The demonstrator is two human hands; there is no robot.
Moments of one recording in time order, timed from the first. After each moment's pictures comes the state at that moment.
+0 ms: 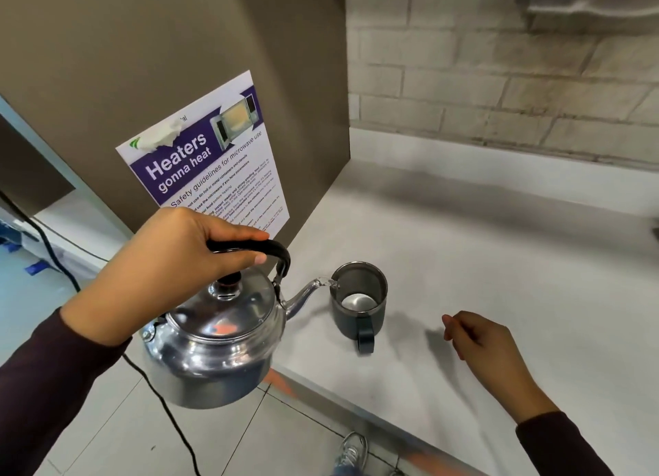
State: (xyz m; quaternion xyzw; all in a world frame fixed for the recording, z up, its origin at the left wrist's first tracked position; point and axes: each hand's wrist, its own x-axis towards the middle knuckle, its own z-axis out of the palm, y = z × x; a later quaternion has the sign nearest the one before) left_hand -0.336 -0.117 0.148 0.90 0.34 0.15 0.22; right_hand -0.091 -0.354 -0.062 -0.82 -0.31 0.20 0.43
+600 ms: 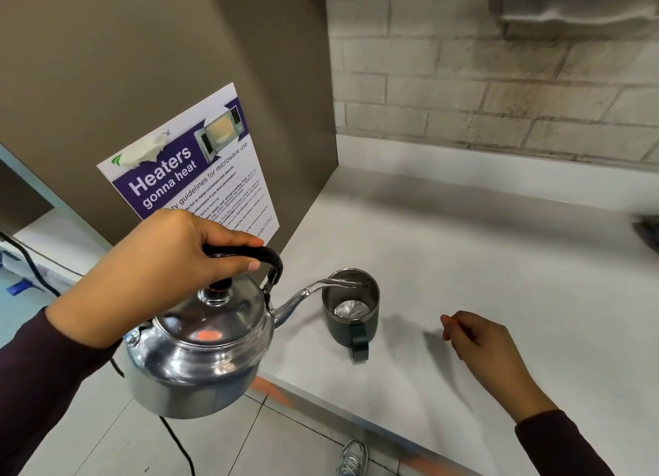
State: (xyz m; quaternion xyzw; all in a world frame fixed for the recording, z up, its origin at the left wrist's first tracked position) left_hand -0.326 -0.114 0.162 0.91 0.34 0.11 0.22; right_hand -0.087 -0.357 -0.061 -0.83 -0.30 0.19 0.43
